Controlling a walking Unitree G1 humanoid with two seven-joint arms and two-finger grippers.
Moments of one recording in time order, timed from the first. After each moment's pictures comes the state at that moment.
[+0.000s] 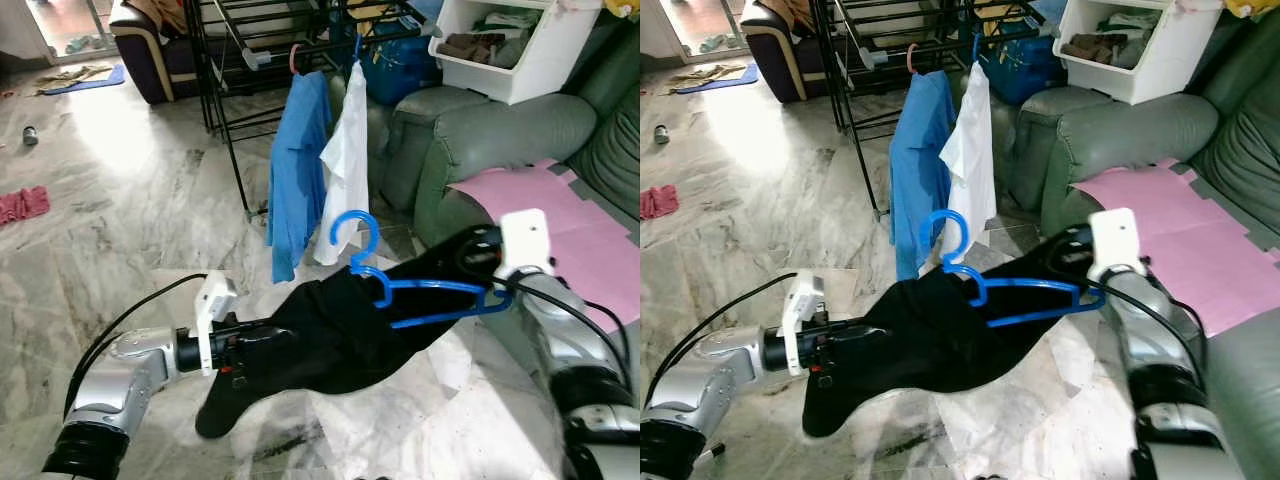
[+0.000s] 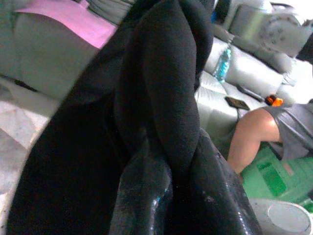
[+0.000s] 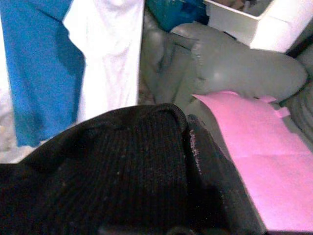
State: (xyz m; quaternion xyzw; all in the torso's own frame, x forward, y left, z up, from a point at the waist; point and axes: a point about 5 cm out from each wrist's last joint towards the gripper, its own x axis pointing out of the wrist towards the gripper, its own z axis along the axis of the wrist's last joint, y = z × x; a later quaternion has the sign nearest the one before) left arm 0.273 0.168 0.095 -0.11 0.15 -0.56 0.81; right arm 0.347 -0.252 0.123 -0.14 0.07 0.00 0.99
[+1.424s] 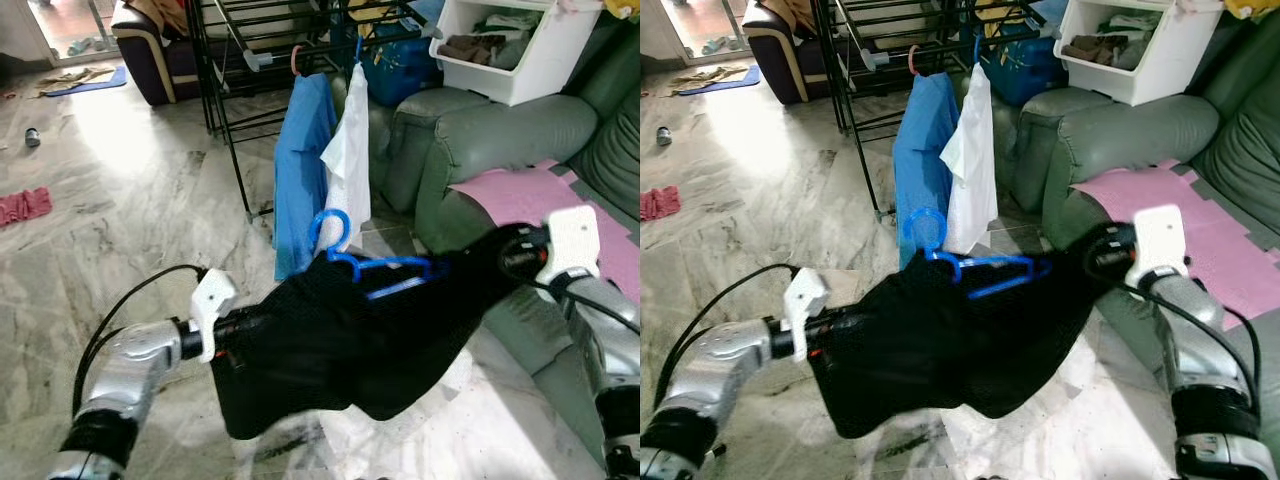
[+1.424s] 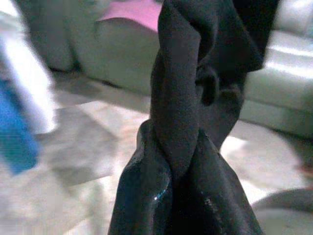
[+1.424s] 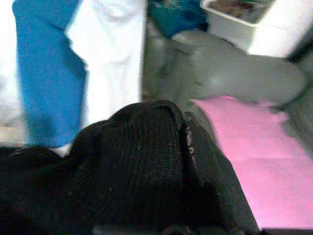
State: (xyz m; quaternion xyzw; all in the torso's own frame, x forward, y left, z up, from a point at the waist) left arm 0.300 0.177 0.077 0.06 0.12 -0.43 0.89; right arm 0.330 -0.266 0.155 -0.11 0.06 0.06 0.99
